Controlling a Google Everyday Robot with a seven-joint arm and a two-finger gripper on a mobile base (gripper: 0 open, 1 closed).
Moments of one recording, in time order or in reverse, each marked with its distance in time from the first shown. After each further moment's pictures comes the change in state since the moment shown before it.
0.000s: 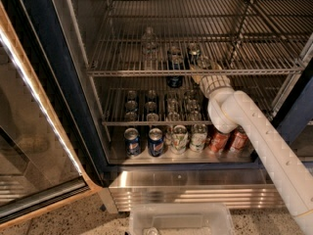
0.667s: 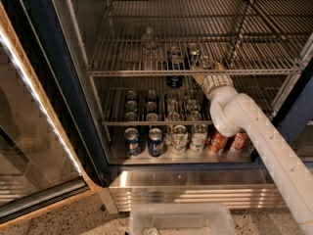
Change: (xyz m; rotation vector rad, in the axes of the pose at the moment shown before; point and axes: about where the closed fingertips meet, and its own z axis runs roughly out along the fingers) arm -0.012 -0.004 -0.018 0.009 -0.026 -0.011
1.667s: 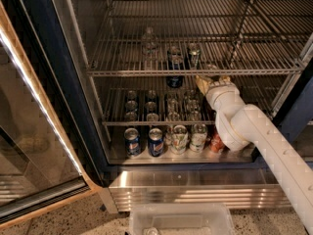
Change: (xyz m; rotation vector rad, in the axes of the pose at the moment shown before) arm 0.002 0.001 -0.049 0.002 0.033 0.030
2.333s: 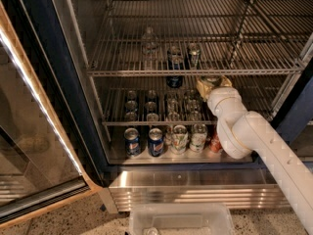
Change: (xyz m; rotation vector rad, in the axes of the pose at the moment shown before) arm 0.003 0.004 -0.021 0.007 0.004 0.001
